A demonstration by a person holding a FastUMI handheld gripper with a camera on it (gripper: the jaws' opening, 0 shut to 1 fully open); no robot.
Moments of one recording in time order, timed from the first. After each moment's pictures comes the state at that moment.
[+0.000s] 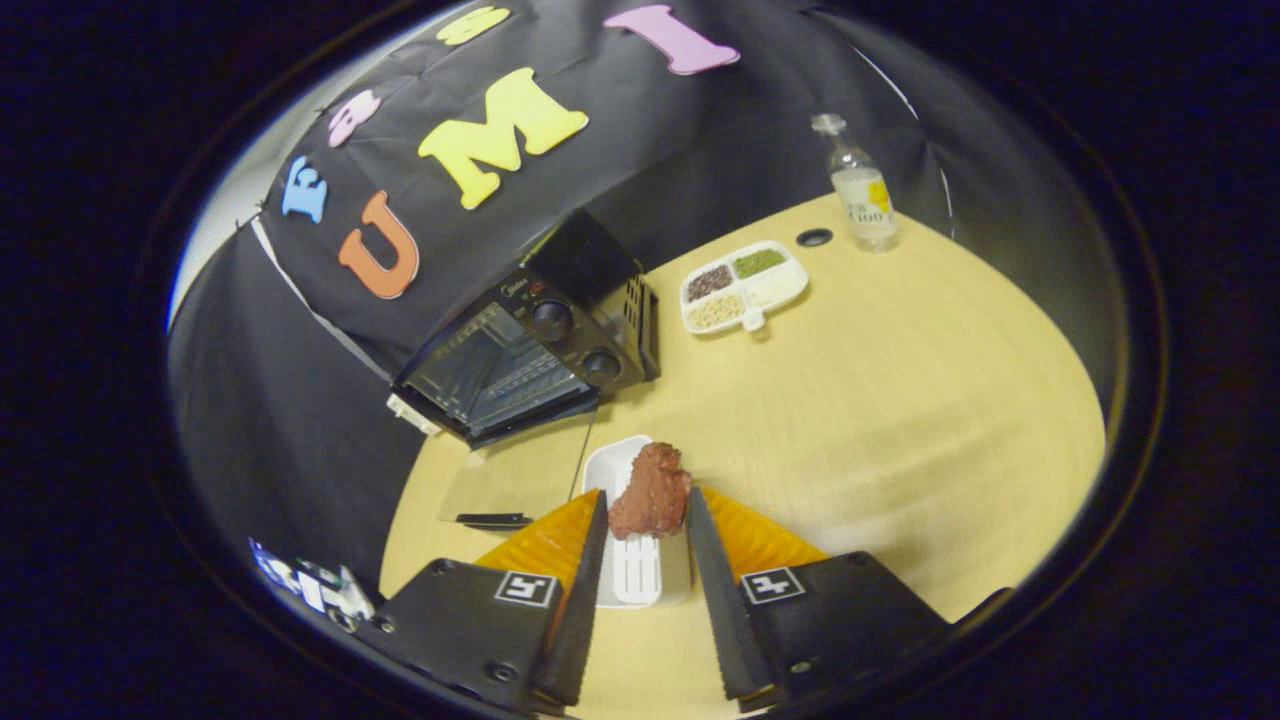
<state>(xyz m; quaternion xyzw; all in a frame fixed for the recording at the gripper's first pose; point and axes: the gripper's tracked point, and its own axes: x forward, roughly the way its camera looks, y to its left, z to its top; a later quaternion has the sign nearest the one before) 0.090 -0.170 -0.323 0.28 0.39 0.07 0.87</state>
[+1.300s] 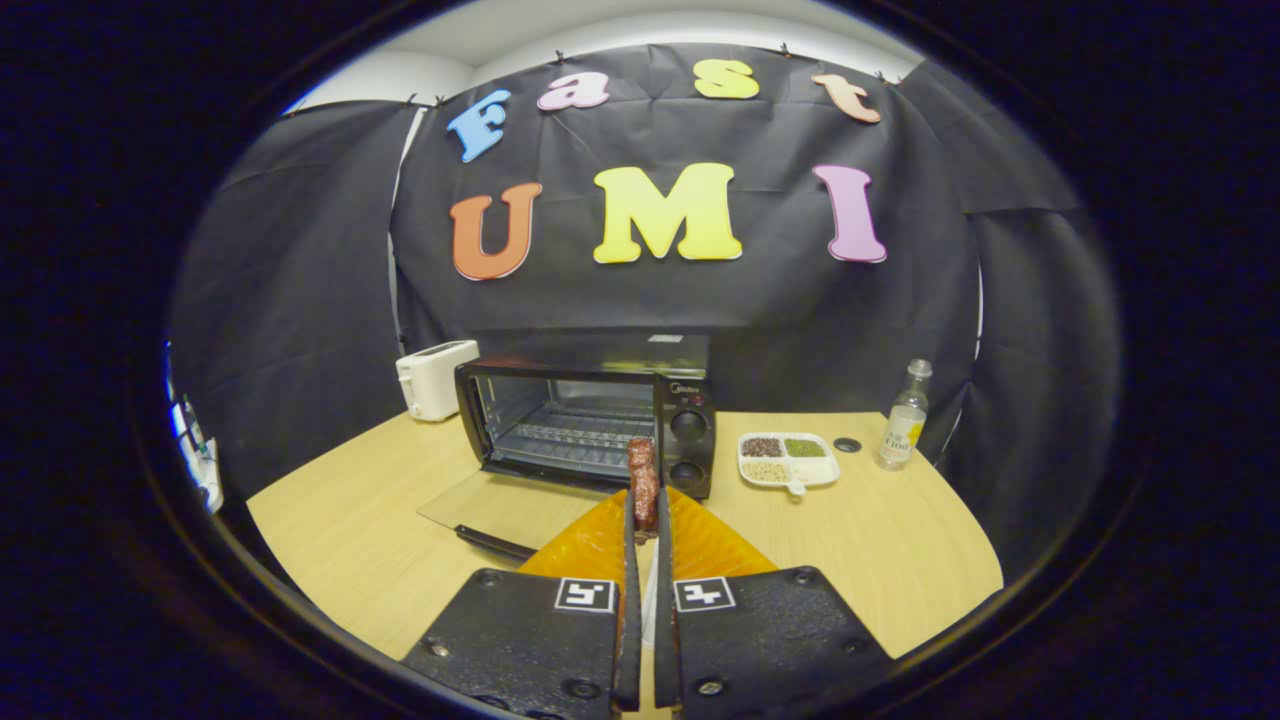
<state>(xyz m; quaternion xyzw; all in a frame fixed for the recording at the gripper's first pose) 0.088 -0.063 -0.232 -0.01 0.17 0.07 0.98</state>
